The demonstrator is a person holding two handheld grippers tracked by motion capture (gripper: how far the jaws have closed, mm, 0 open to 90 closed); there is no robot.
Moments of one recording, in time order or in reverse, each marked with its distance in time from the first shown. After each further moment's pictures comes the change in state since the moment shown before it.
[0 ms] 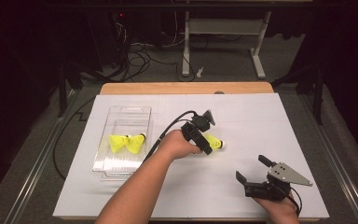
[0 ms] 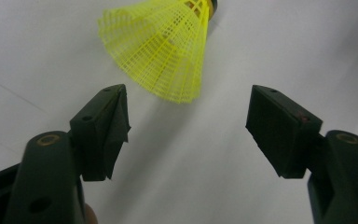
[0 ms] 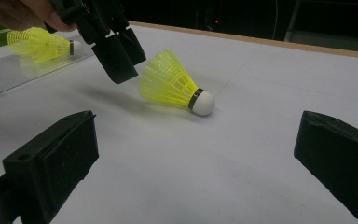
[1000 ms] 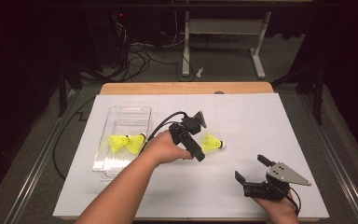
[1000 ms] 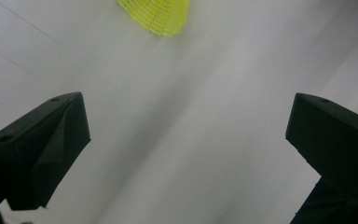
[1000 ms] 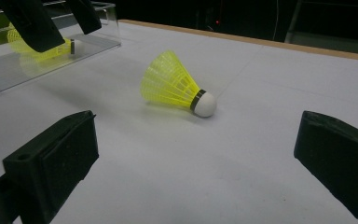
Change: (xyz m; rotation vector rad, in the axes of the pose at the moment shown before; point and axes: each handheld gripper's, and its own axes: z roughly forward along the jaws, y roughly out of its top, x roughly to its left) left arm -0.001 -0.014 -0.047 0.049 0.053 0.004; right arm 0.002 0.001 0.002 0.003 0.001 -0.012
